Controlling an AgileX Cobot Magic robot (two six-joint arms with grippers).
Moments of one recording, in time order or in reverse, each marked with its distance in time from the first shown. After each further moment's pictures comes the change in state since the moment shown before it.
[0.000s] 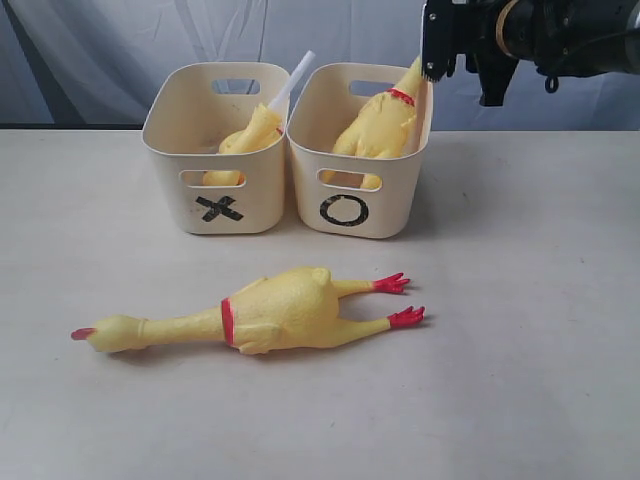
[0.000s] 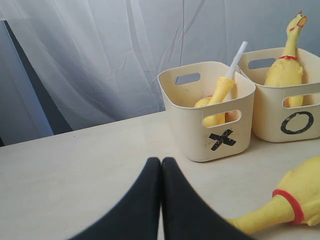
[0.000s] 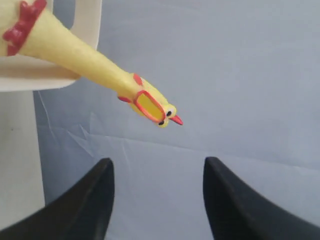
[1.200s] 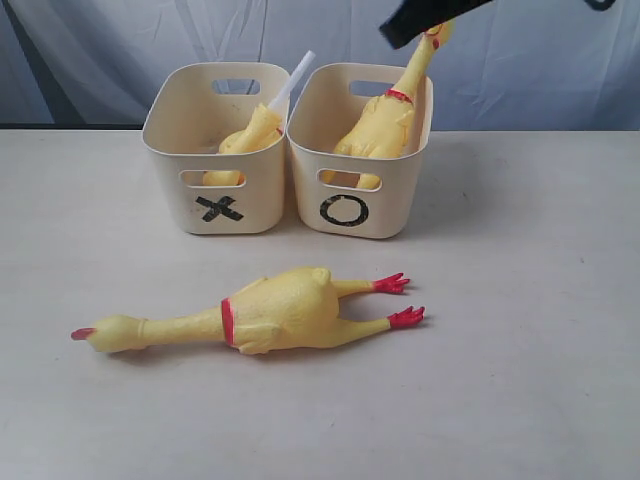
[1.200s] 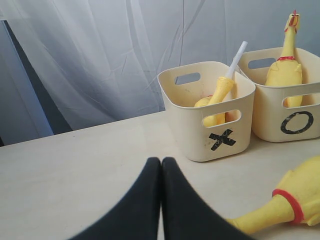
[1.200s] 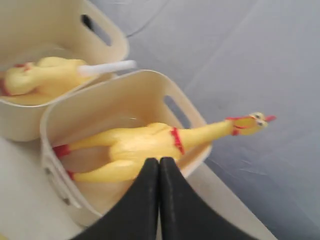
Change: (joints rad) left arm 0.000 0.000 0.000 0.000 0.000 0.000; right arm 0.249 -0.394 0.000 1.495 0.455 -0.510
